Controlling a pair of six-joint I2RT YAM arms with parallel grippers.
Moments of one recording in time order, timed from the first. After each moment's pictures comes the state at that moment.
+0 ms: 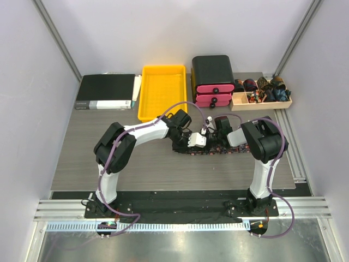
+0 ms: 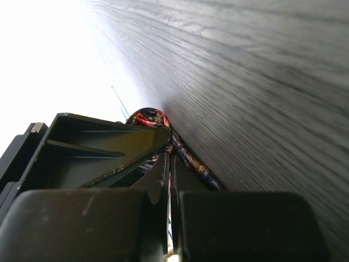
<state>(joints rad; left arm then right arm) -0.77 1.99 1.38 -0.58 0.44 0.90 0.31 1.96 0.75 0.39 -0.90 0.94</state>
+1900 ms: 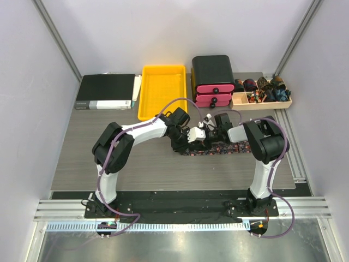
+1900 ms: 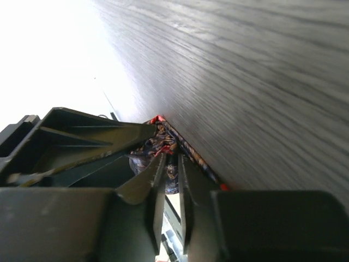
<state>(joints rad) -0.76 1.97 1.37 -0.58 0.43 0.66 0.31 1.95 0.83 0.21 -0.91 0.78</state>
